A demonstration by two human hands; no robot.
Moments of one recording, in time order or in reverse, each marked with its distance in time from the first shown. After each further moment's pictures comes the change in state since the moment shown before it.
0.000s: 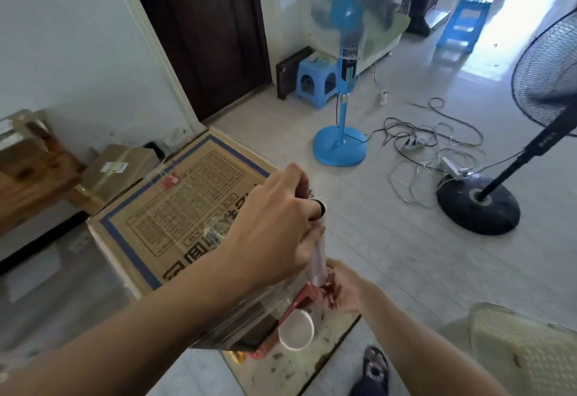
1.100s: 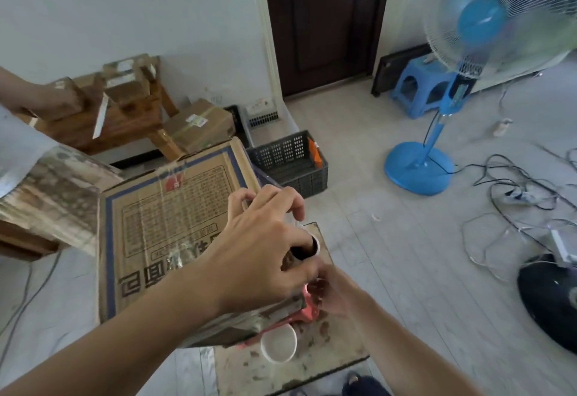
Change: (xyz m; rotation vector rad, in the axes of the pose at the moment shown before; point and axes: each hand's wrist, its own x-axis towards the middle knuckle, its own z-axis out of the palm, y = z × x) left_hand 0.059 0.011 -0.004 0.049 -0.159 -0.466; right_hand 0.024 -0.107 0.018 -0.281 -0.261 0.034
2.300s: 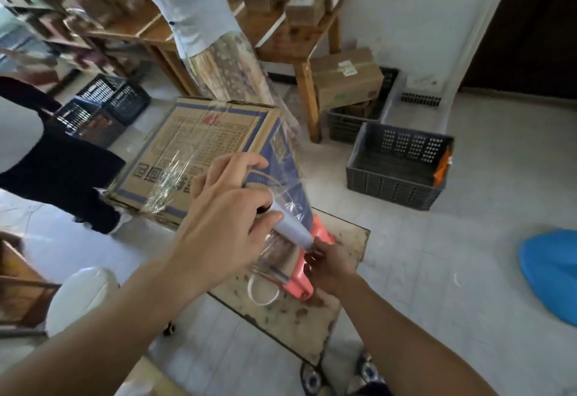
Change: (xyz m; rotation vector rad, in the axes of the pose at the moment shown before) left_hand 0.062 0.074 0.016 0.000 0.298 -0.983; right_hand 0.068 -0.086 -0.015 -0.267 -0.200 0.386
